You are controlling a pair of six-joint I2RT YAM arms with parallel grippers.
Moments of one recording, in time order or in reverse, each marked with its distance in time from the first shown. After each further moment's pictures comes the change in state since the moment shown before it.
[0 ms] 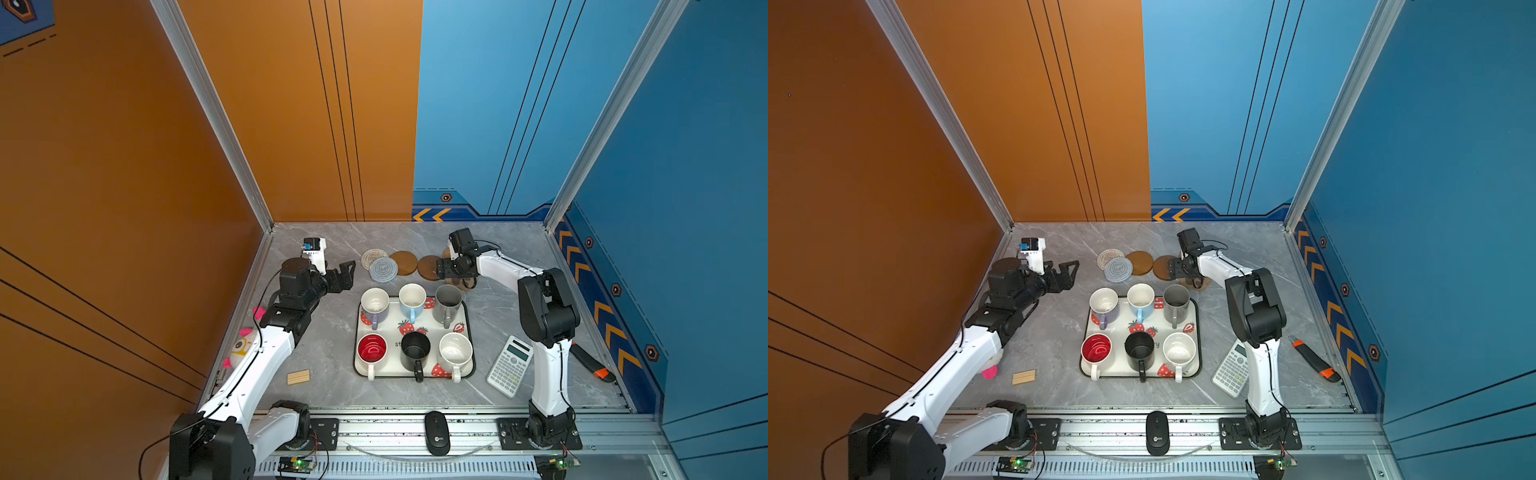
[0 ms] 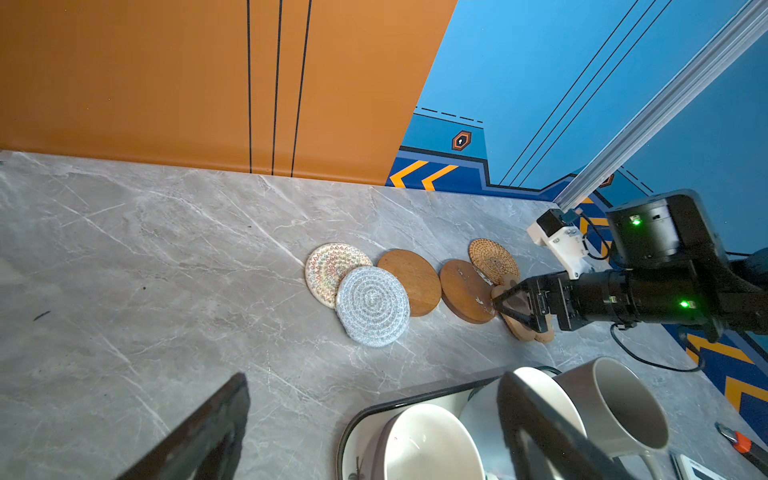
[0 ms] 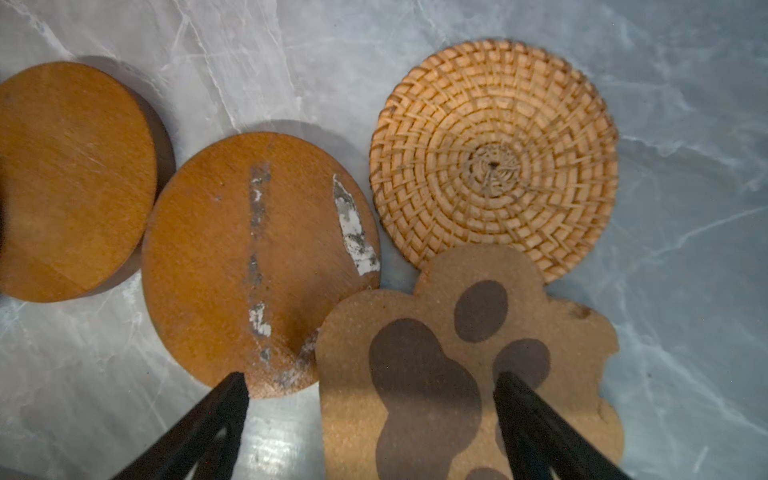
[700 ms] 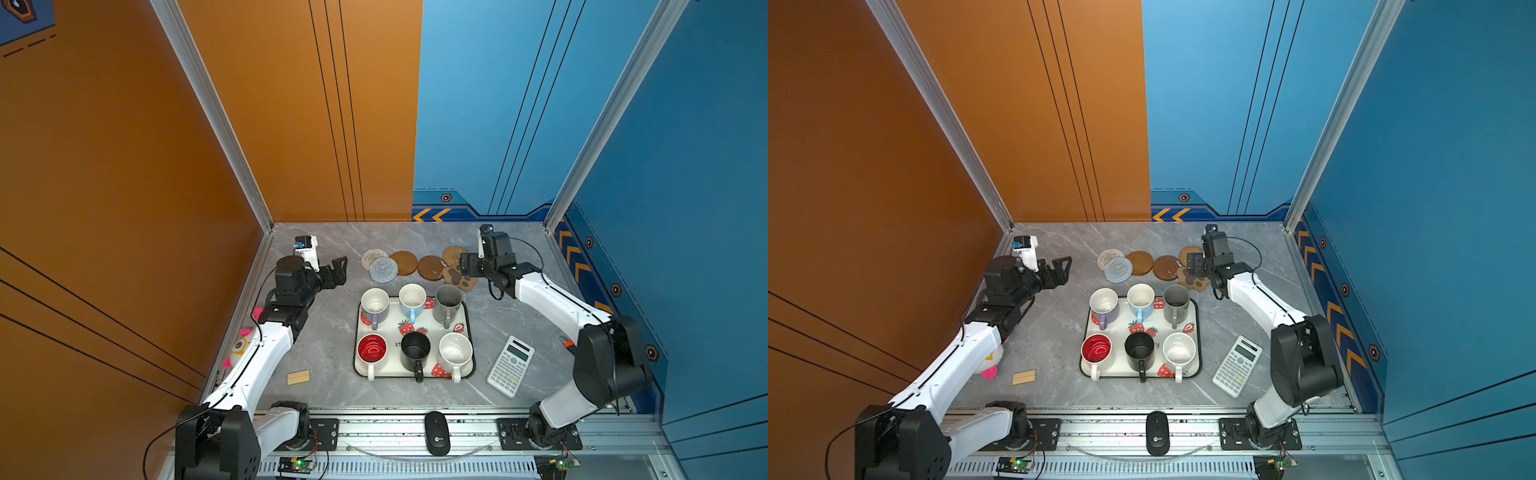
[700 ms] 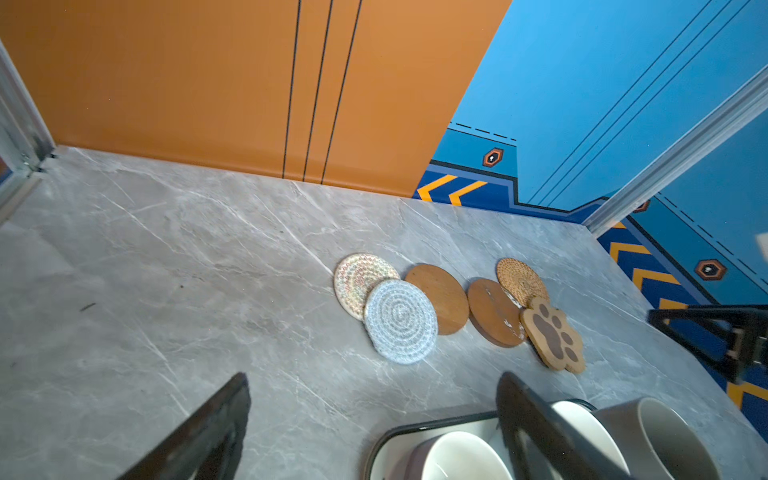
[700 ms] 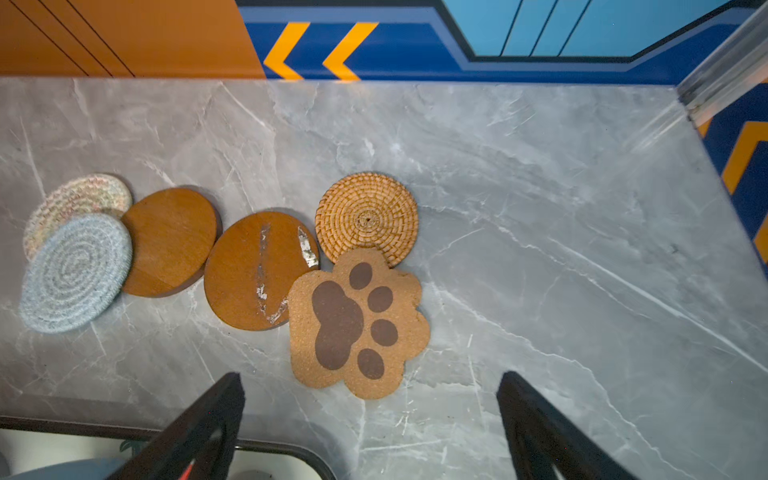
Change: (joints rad) left arm 0.053 0.046 0.000 0.038 -0.004 -0.025; right arm -0.025 -0.474 -0.354 0.176 0.124 -0.029
